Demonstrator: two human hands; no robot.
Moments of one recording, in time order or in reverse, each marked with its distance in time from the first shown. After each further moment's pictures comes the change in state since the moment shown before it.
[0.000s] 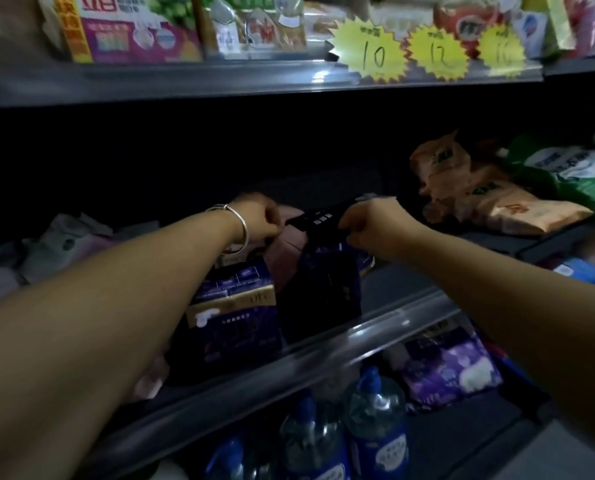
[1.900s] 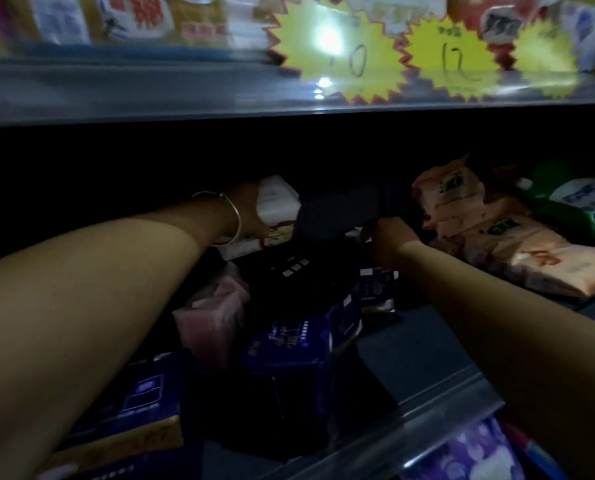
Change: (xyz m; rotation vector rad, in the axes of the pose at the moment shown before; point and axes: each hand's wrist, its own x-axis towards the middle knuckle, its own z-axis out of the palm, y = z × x) left_hand 0.144 0.031 -0.005 0.204 0.058 -0.123; right_hand 0.152 0.143 0.039 -0.140 -0.128 0.244
